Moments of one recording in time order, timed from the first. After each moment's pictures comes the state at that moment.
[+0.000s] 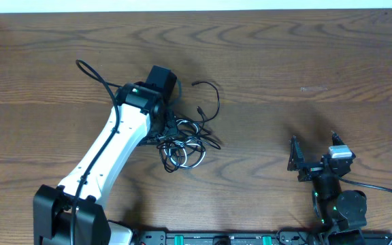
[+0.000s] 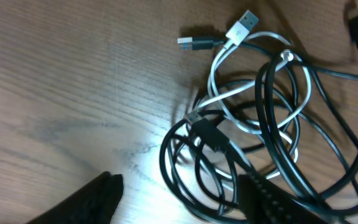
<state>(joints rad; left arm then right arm) -0.35 1.57 1.22 -1.14 -0.06 -0.62 0.18 0.01 0.01 -0.06 0.07 0.07</state>
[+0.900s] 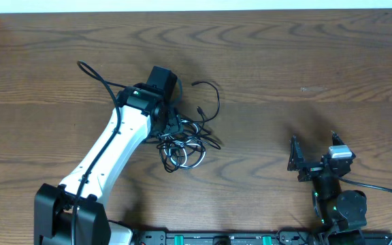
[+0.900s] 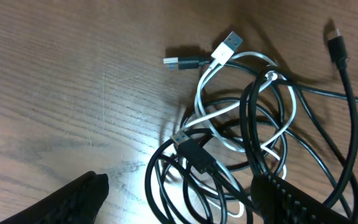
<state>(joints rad) -0.35 1.57 1.19 -1.05 -0.06 -0.62 0.18 0.01 0.01 -0.06 0.07 0.07</state>
